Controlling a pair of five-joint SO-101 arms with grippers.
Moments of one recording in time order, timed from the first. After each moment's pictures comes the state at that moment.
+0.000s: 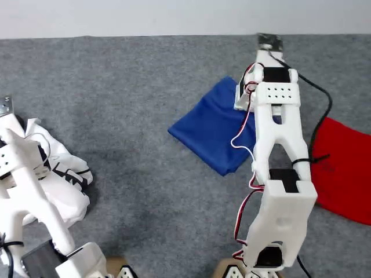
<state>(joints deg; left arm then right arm) -37.5 -13.9 20.4 88.0 -2.9 -2.3 27.3 -27.9 81.1 -11.2</state>
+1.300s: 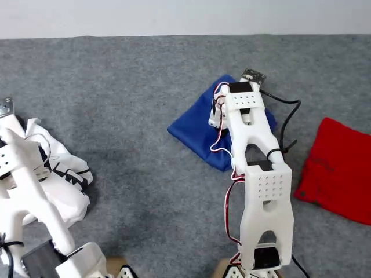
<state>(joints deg) -37.5 -13.9 20.4 89.0 -2.9 -10.1 47.4 -32.1 79.5 -35.8</state>
